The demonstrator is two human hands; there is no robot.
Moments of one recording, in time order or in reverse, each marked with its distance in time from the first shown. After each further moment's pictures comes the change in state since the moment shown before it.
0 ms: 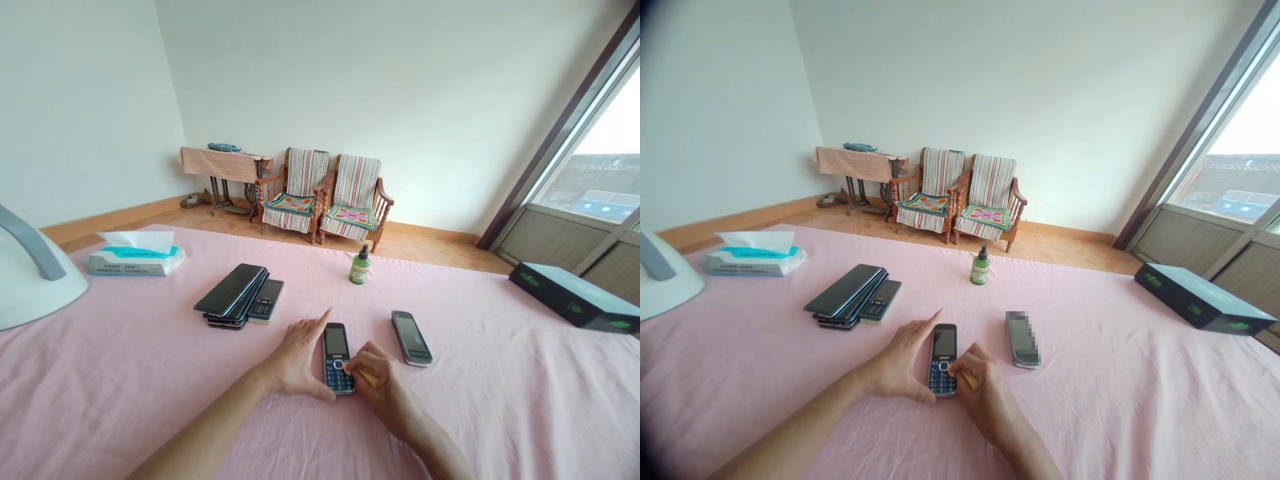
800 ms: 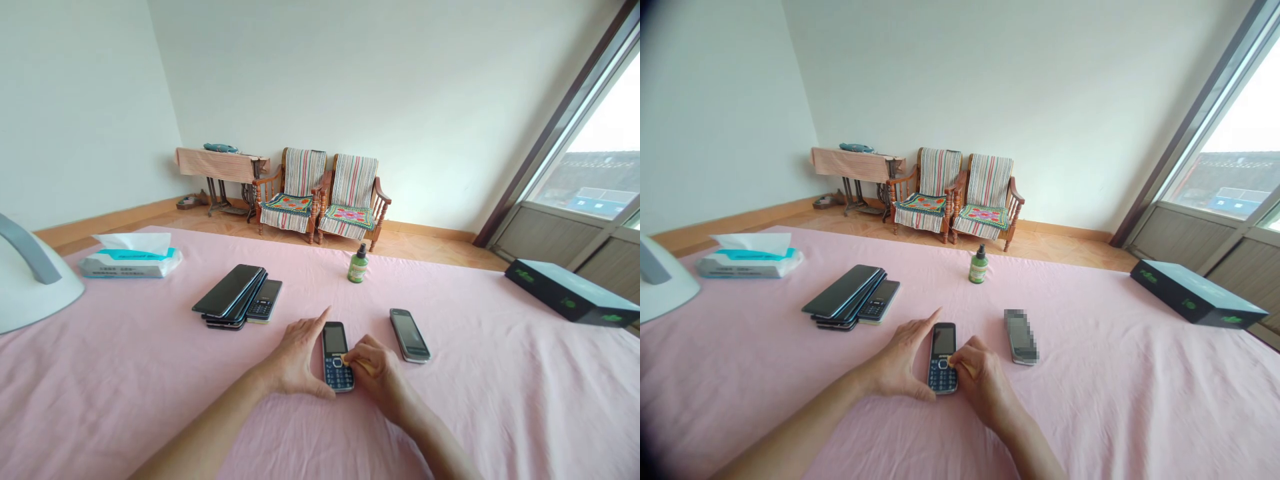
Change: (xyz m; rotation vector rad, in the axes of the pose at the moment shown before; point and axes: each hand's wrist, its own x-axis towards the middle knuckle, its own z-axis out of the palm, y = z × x) left_hand 0.000 -0.001 0.000 0.005 0.006 0.001; right_hand 0.007 0.003 -0.001 -0.005 0.015 0.004
